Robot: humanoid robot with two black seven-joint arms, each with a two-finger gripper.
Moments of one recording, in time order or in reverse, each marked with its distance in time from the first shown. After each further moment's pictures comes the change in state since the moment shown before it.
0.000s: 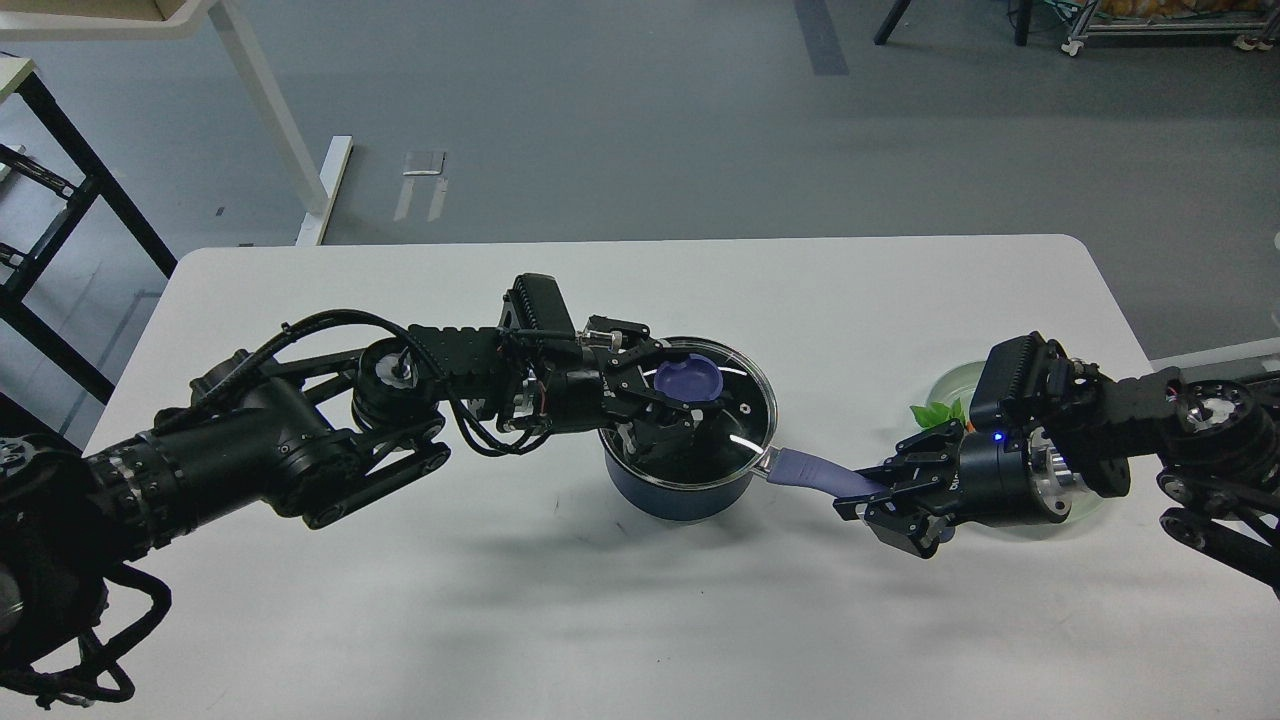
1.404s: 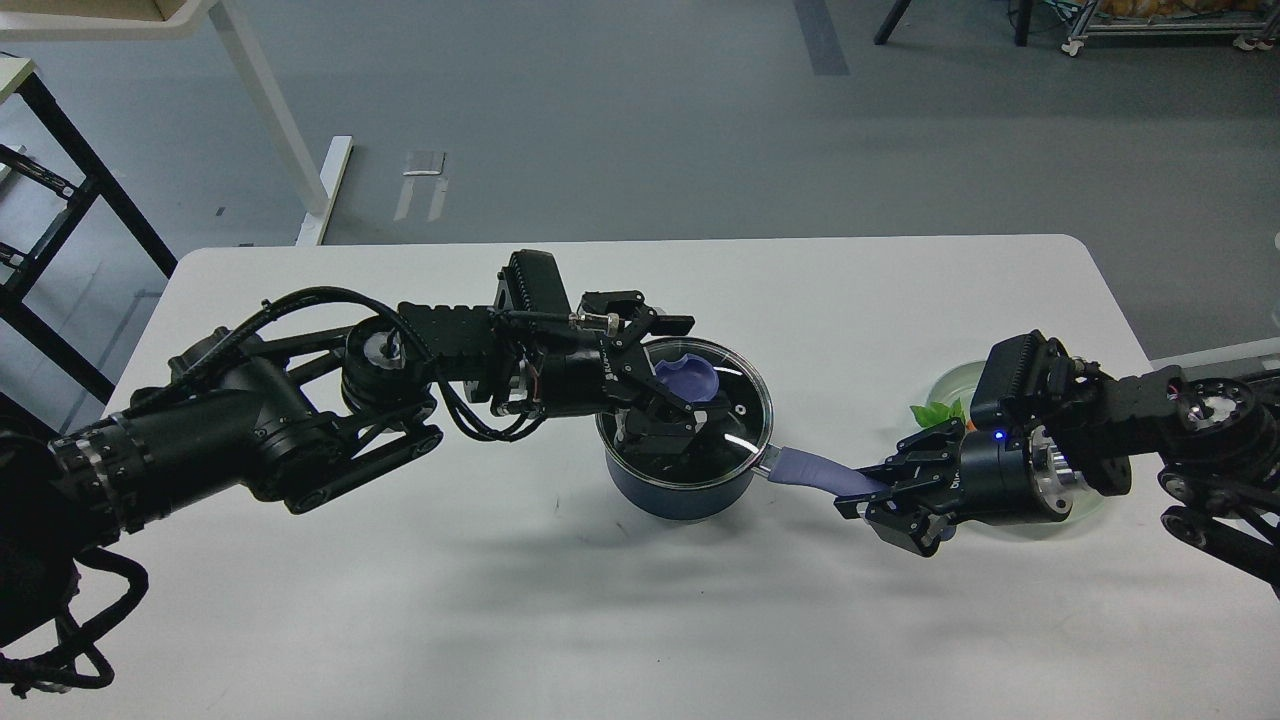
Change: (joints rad) left arm -0.031 0.027 -0.008 -0.044 0.002 -0.005 0.000; right arm 0.005 -0.001 -0.001 0.000 0.000 0.001 0.000
